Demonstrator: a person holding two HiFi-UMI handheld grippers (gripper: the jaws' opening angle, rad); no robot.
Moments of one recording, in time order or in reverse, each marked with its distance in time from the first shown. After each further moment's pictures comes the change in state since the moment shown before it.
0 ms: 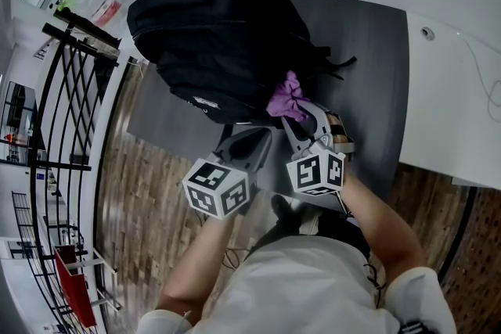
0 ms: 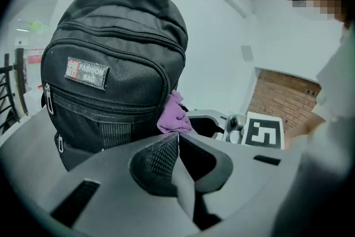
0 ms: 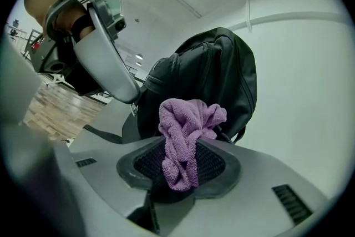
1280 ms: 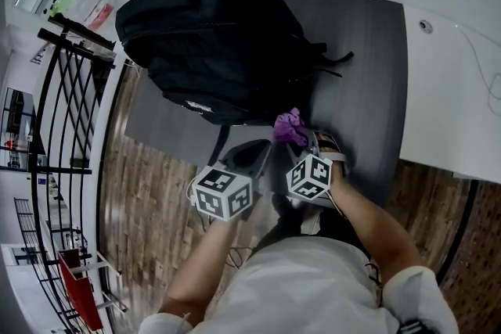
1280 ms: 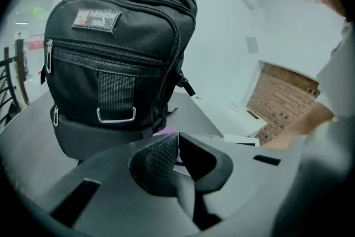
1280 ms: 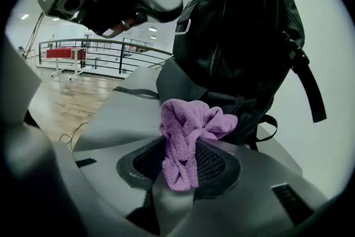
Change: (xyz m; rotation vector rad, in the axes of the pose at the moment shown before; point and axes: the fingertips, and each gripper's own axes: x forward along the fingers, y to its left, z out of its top) left arm 0.013 0.008 -0.053 -0.046 0.106 -0.001; right arm 0.011 0.101 -0.122 -0.001 0.346 0.276
